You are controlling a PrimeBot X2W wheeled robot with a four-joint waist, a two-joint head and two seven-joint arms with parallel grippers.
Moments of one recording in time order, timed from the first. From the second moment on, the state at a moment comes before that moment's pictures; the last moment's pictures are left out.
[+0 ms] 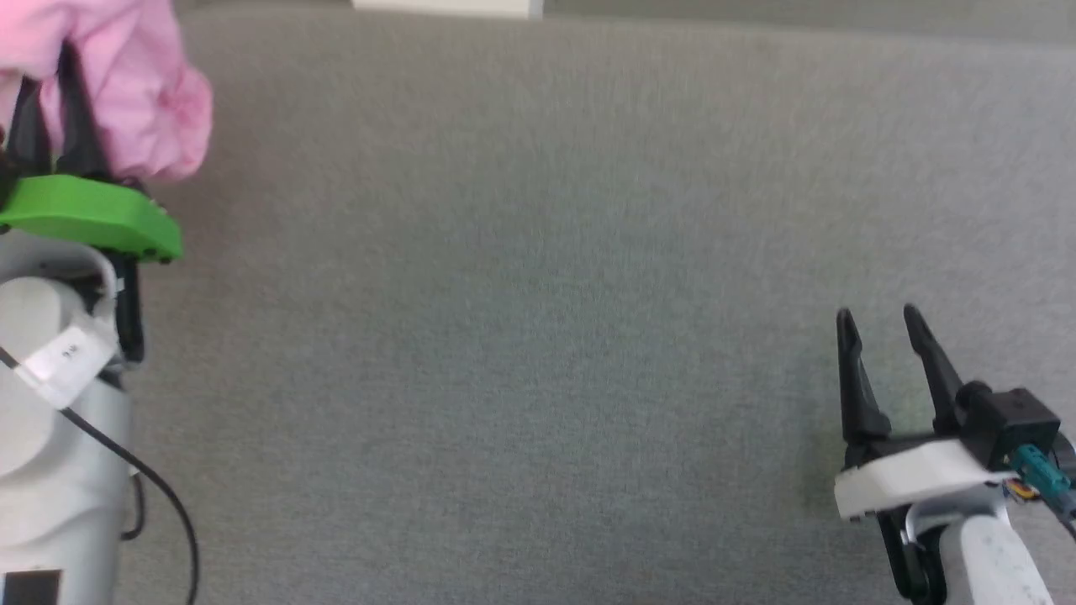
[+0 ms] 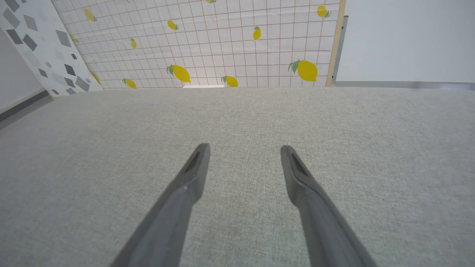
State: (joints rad) left arm -0.64 0.43 -0.09 0.34 -0.38 0.09 -0.20; right arm -0.13 -0.05 -0.07 0.18 0.10 0.13 -0.26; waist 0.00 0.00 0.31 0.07
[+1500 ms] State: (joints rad) left arm -0.51 0.08 -0.47 0.44 -0.57 -0.02 -0.04; right arm -0.05 -0.05 -0.09 0.14 0.13 0.13 -0.25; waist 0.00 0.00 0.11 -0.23
